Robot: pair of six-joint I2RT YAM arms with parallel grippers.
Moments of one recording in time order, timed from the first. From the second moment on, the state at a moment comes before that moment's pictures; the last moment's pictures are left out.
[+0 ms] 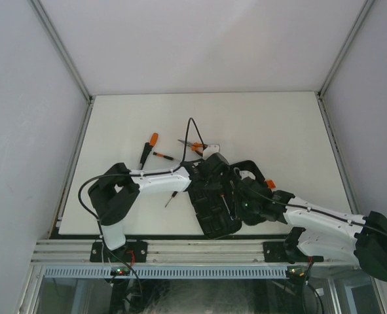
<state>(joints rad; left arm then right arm) -1.01 1.81 1.17 -0.32 -0.29 -0.84 0.91 1.03 0.48 -0.44 0.02 0.73</state>
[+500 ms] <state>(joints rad) -1.01 1.82 1.17 -0.30 -0.29 -0.84 0.91 1.08 0.50 -0.44 0.04 0.77</state>
